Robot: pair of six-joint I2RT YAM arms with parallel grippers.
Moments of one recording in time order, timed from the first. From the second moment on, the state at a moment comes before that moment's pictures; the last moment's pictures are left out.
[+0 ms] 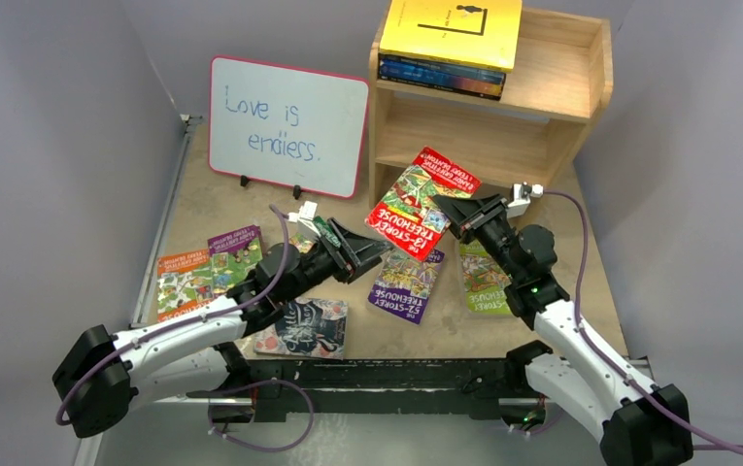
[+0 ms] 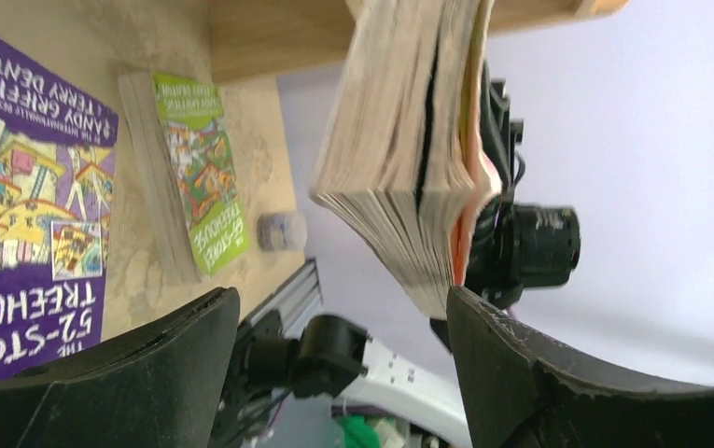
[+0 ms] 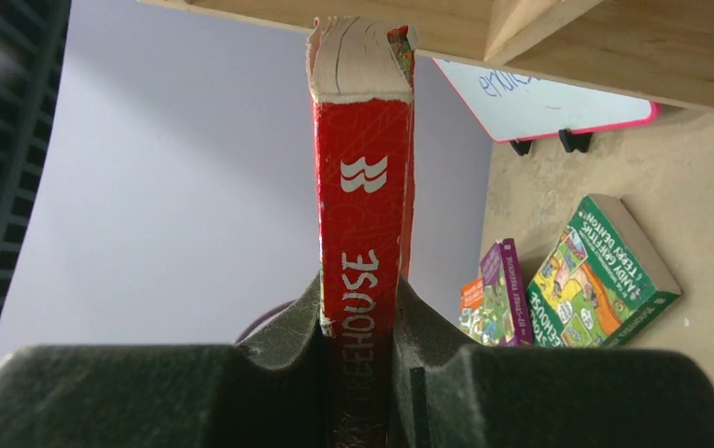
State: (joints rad) left arm -0.87 0.99 0.50 0.42 0.06 -1.32; right arm 0.37 0.83 0.46 0.47 -0.21 1.44
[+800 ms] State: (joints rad) left arm -0.87 0.91 0.48 0.64 -0.20 -1.35; right arm 0.41 0.81 0.47 0.38 -0.08 1.50
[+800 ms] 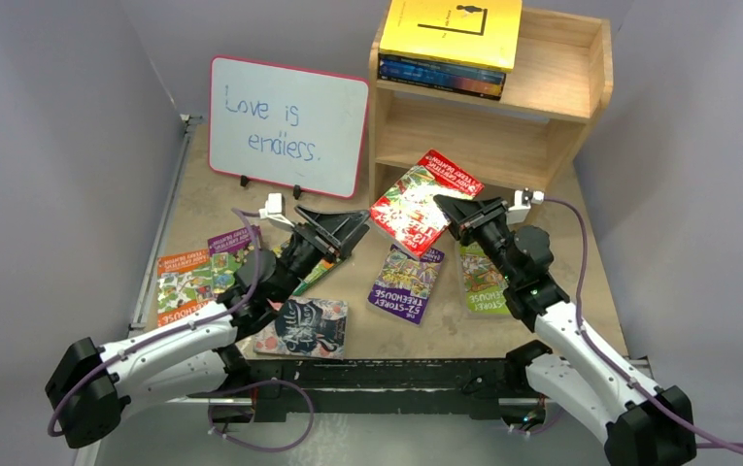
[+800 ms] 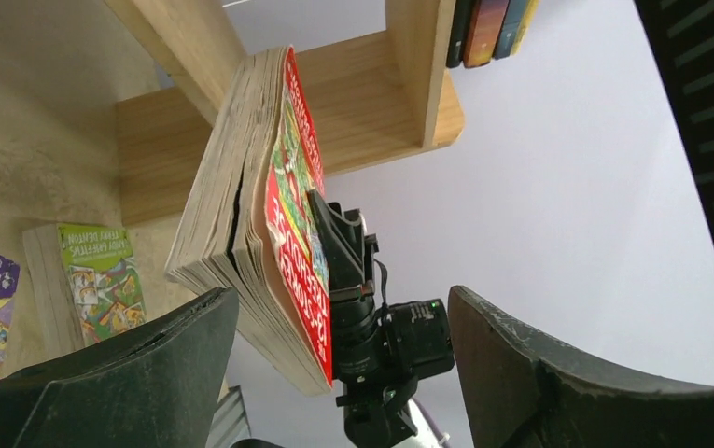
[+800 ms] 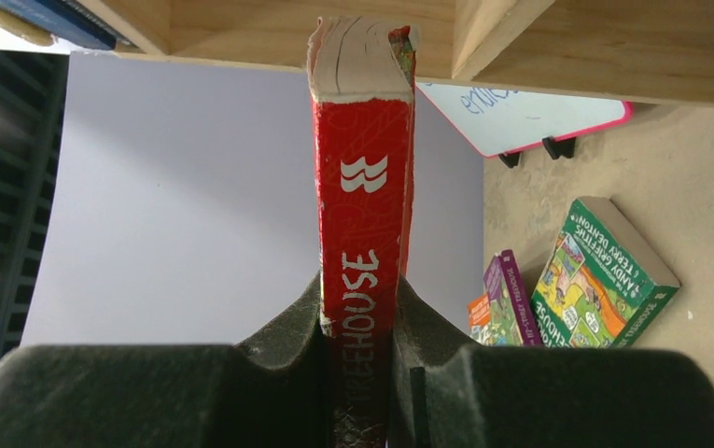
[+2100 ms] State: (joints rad) left arm -0.90 1.09 0.72 0.41 -0.20 -1.28; right arm 0.42 0.73 0.46 0.35 -0.13 1.46
